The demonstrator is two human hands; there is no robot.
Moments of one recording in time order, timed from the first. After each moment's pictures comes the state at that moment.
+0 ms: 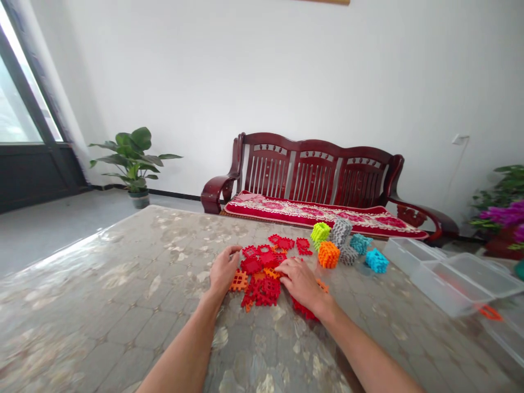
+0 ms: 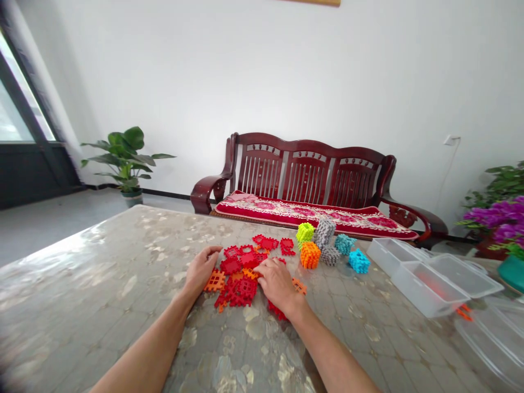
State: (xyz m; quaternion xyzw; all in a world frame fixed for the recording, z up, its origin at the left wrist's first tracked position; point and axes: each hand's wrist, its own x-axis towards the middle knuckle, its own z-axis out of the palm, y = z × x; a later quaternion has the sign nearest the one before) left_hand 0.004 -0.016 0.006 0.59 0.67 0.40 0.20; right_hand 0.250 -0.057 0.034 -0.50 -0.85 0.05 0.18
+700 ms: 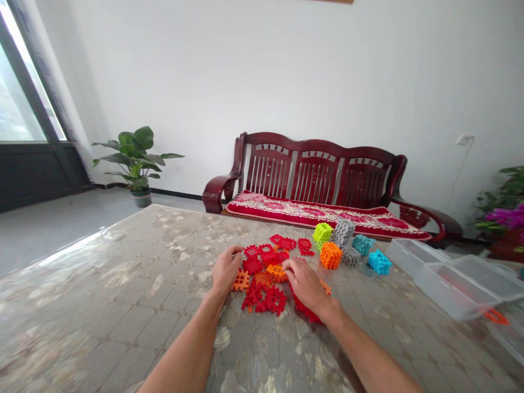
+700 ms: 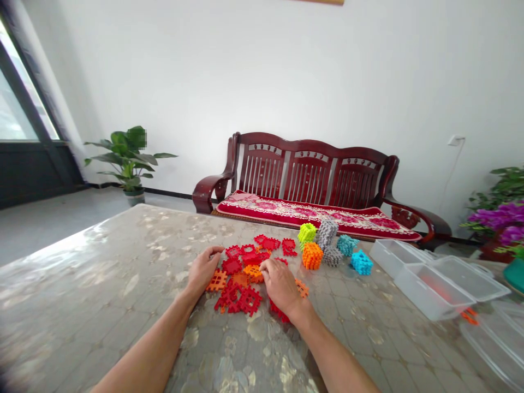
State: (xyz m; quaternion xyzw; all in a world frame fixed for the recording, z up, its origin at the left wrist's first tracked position) left_hand 0.006 -0.018 0.007 0.58 0.69 0.39 0.20; right_hand 0.250 -0.062 0.031 -0.51 -0.81 0.07 0.28
